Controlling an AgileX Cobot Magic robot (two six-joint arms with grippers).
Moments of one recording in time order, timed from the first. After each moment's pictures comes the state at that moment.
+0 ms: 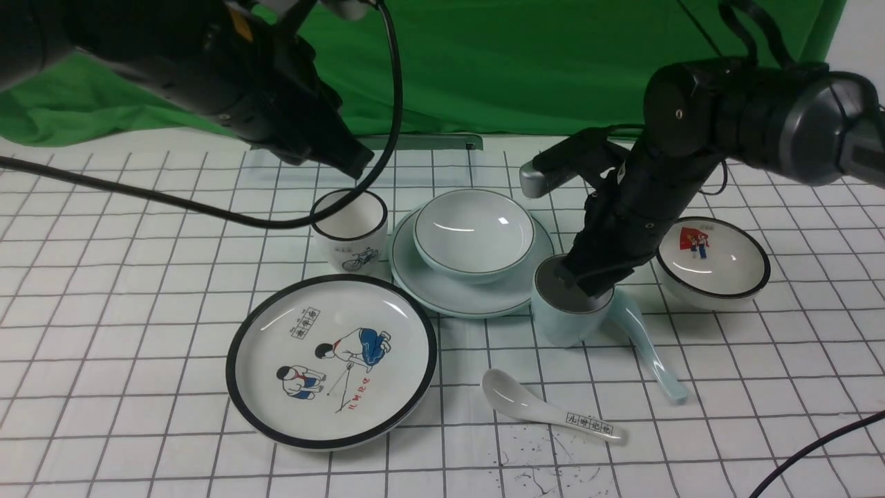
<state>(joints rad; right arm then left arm) 0.40 2.00 -1.62 0.16 0.93 -0.38 -0.36 1.54 -1.43 -0.07 0.76 0.37</state>
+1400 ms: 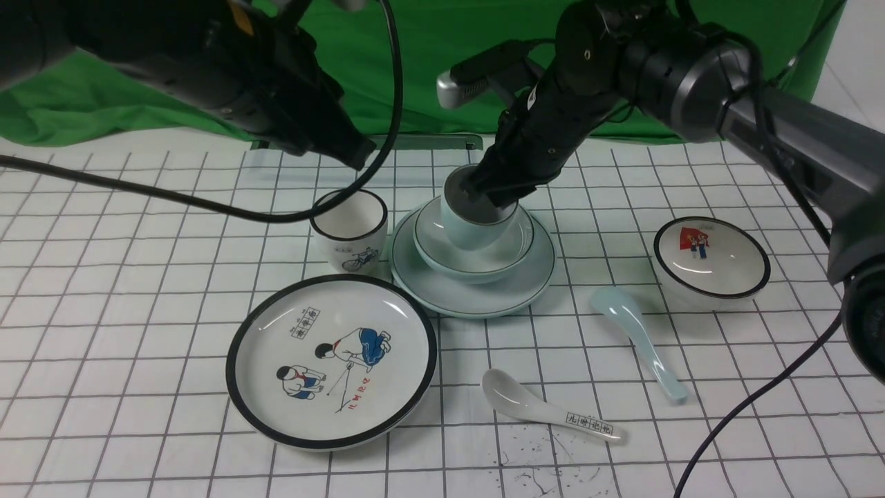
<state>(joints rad) 0.49 2.26 -2.11 0.17 0.93 -0.28 -0.36 1.54 -1.43 -0.07 0.72 0.37</state>
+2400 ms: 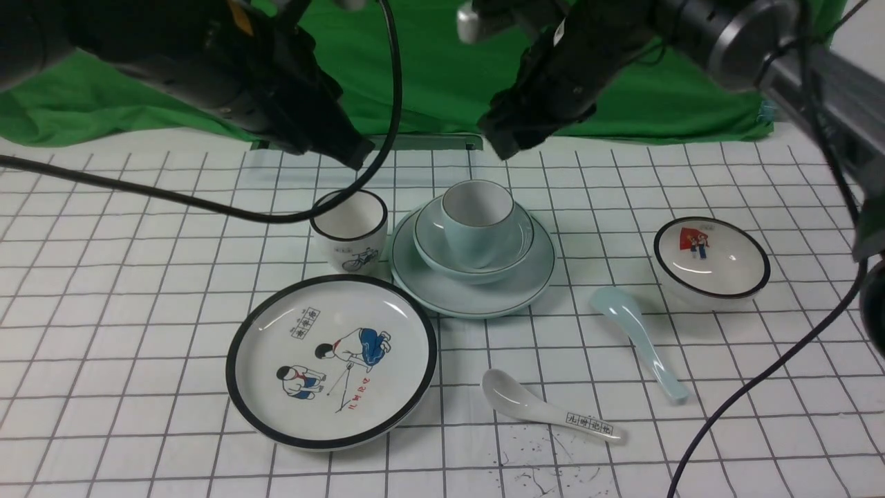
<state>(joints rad) 0.44 2.24 -2.33 0.17 1.11 -0.28 -0.36 1.54 -1.43 -0.06 0.72 0.37</state>
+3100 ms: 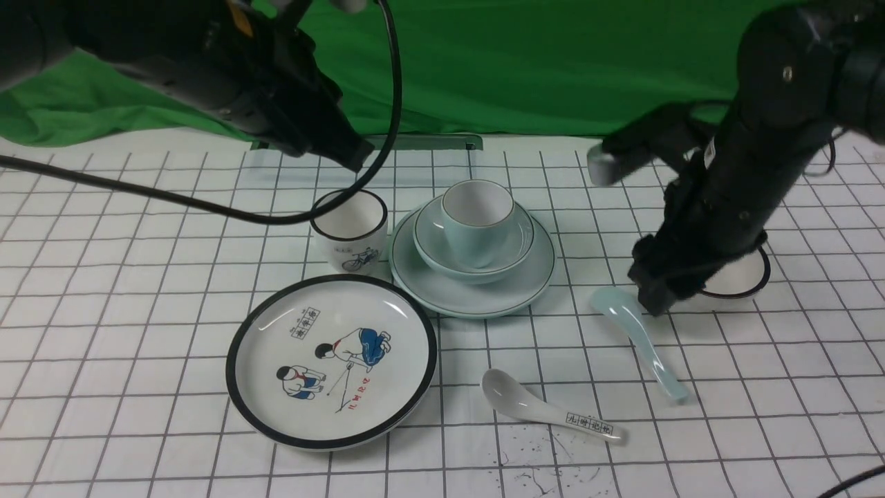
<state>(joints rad) 0.38 1.78 -1.42 0.07 1.02 -0.28 -0.36 1.54 -1.43 -0.06 0.73 0.37</state>
